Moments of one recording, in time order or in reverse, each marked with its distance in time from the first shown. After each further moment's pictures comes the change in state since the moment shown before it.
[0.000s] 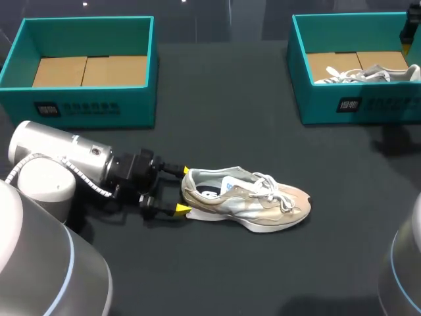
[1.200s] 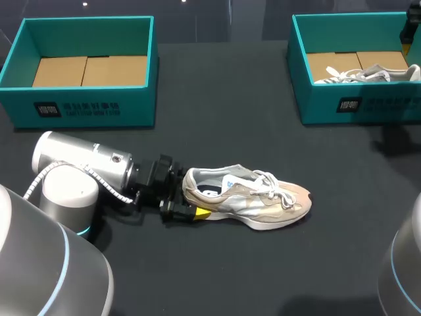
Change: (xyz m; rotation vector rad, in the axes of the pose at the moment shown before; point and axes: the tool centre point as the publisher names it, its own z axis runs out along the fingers) left arm -0.004 -0.002 0.044 0.048 -0.007 0.005; right arm 0.000 0.000 0.000 0.000 0.000 0.000
